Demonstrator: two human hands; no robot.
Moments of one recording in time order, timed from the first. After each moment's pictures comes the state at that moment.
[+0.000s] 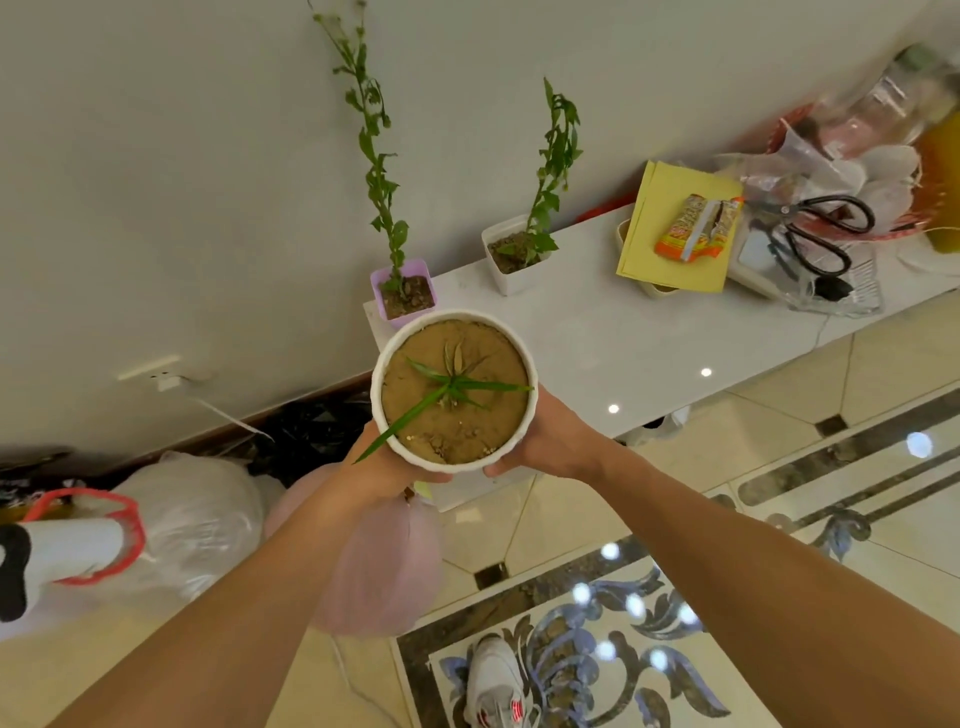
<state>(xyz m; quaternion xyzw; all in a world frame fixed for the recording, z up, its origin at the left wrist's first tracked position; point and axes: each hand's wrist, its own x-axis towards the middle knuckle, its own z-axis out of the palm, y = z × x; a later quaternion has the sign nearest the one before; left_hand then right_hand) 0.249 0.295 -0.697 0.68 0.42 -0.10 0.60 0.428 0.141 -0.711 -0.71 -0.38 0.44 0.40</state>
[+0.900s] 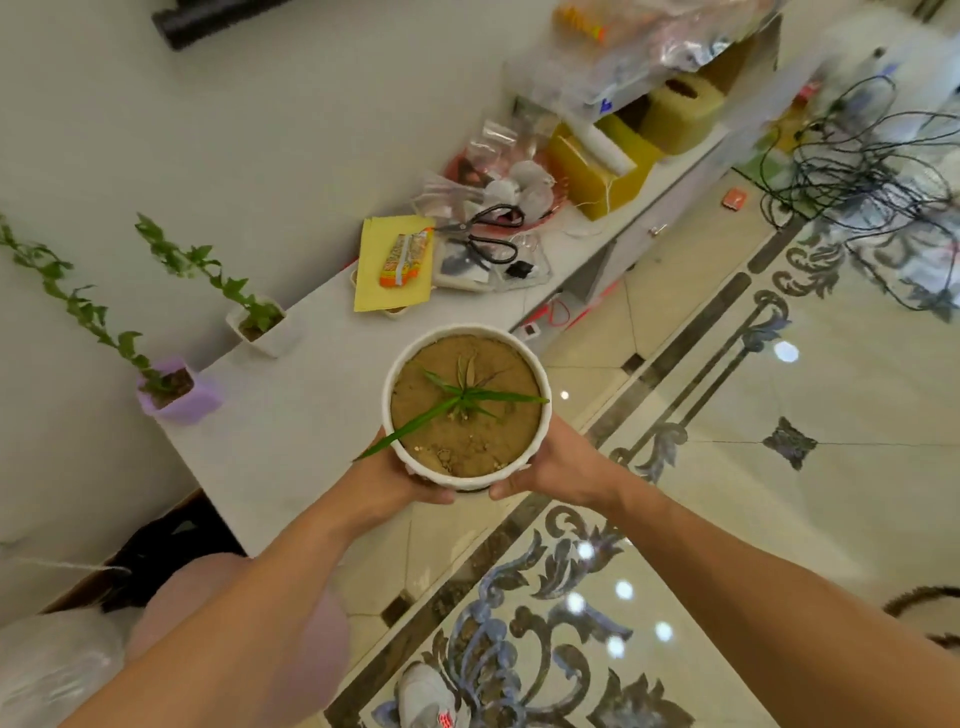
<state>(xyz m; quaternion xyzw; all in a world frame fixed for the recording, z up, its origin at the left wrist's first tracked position) 0.378 0.064 -0.593 0.73 0.21 -0.18 0.62 0.484 -0.153 -0.613 -0.74 -0.23 0.35 0.53</state>
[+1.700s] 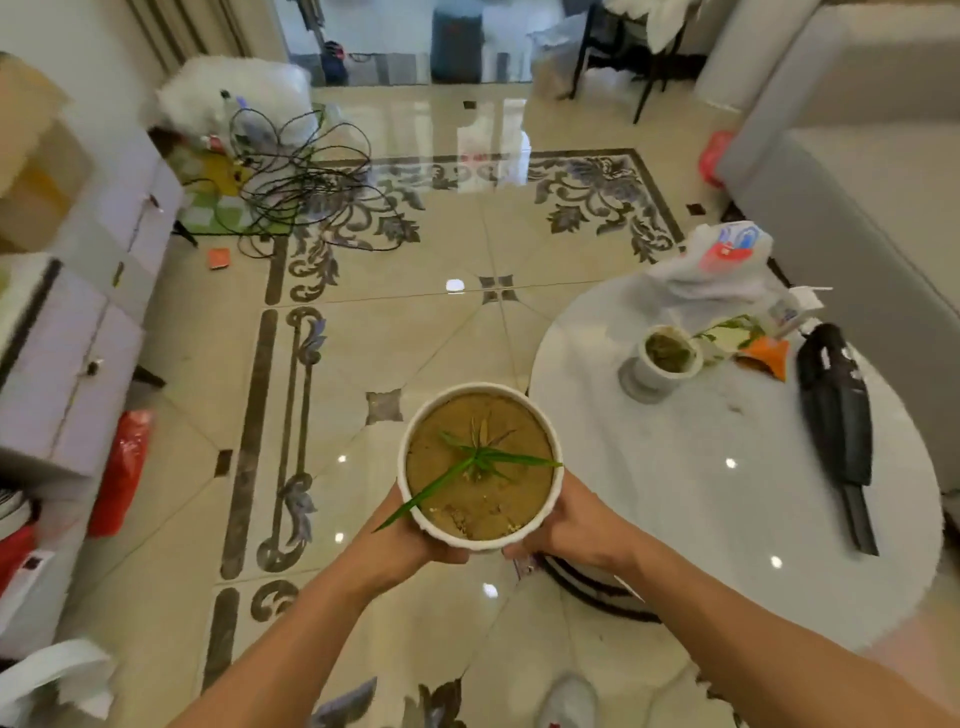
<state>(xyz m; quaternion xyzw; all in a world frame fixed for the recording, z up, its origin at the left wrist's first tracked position) 0.414 -0.588 -0.552 0.72 -0.17 -0.45 0.49 0.300 -0.791 -0.574 -0.78 0.18 0.07 0.60</state>
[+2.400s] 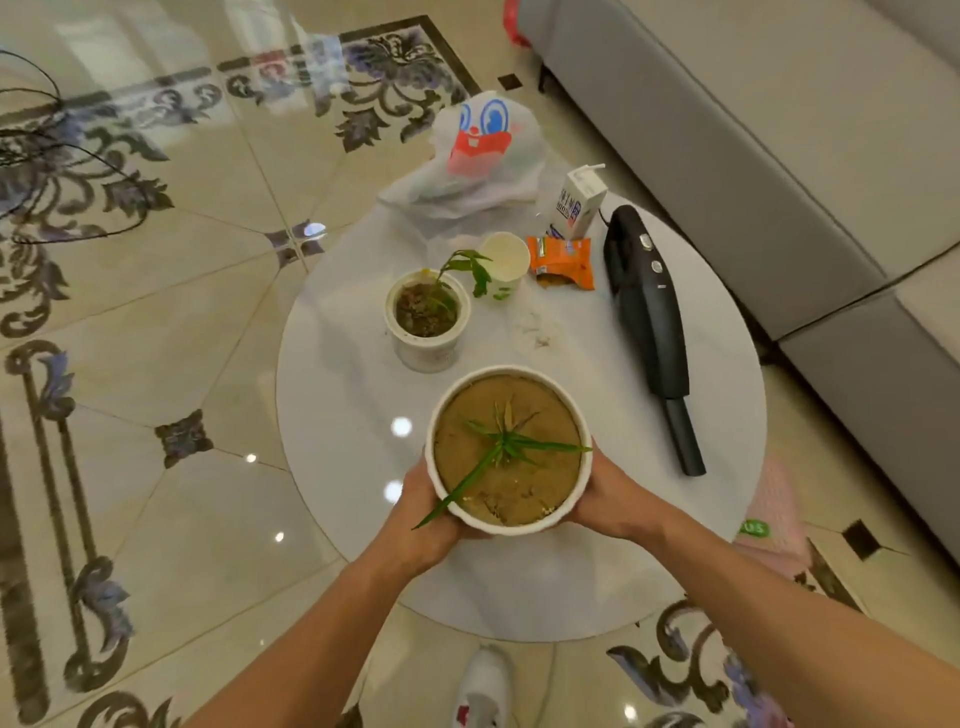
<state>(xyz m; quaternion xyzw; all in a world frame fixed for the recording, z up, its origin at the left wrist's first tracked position) 0.299 -0.881 -0.671 0.67 -0.24 -0.54 0.44 0.128 -1.037 -0.666 -0.76 0.31 -0.01 0.58</state>
